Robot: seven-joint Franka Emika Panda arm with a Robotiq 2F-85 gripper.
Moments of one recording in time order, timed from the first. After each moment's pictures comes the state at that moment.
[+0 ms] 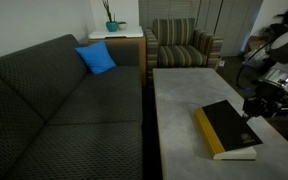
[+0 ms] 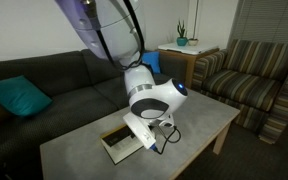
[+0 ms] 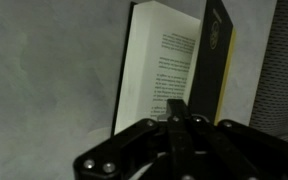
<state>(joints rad) -0.46 1.36 0.35 -1.40 0.19 2.43 -0.55</state>
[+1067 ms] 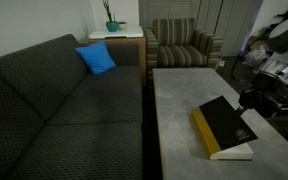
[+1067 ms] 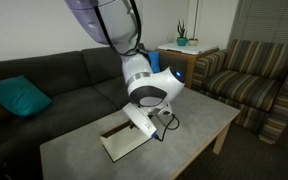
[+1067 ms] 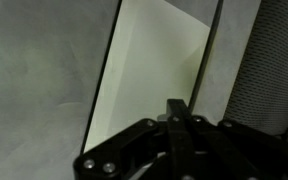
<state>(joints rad) -0.45 1.30 0.38 -1.44 0.20 2.43 -0.62</state>
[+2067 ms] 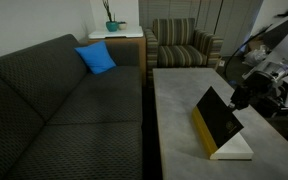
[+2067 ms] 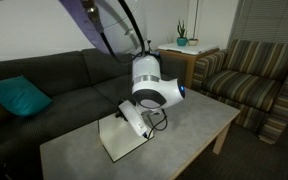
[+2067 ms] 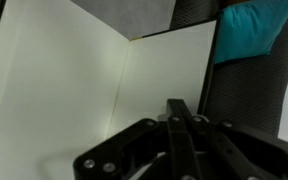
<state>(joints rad) -0.46 1.40 0.44 -1.29 0.40 2.09 -0.83</state>
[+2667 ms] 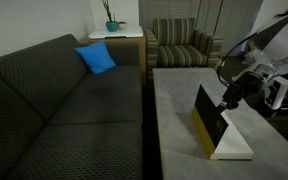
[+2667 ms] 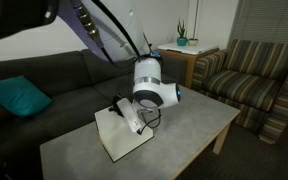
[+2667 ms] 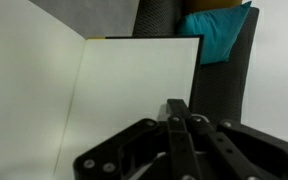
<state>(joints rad) -0.39 1.47 0.42 -1.15 0.50 1.90 -0.87</state>
